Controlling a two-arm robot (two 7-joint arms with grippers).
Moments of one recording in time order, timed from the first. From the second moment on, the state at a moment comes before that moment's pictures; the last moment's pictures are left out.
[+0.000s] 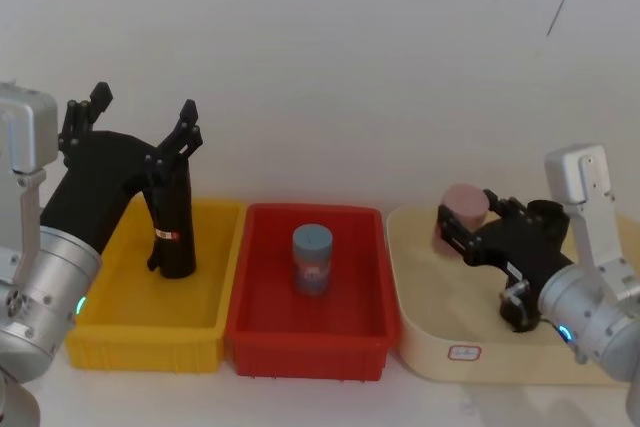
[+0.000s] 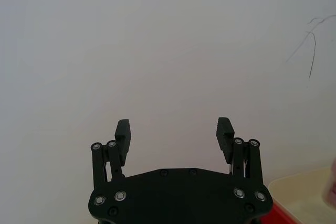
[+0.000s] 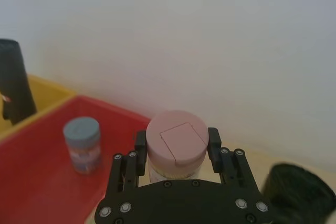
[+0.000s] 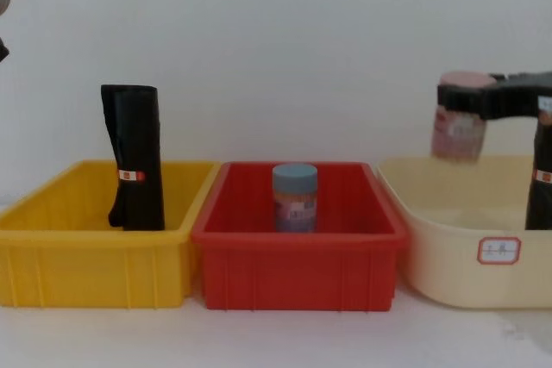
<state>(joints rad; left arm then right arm) -0.19 0.23 0.20 -1.88 -0.22 0.02 -0.01 0.36 0.30 -0.24 -1.53 0.22 0.24 0.24</state>
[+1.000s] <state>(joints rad) -0.19 0.23 0.20 -1.88 -0.22 0.02 -0.01 0.32 0.29 -0.22 -1.53 0.20 0.25 0.24</state>
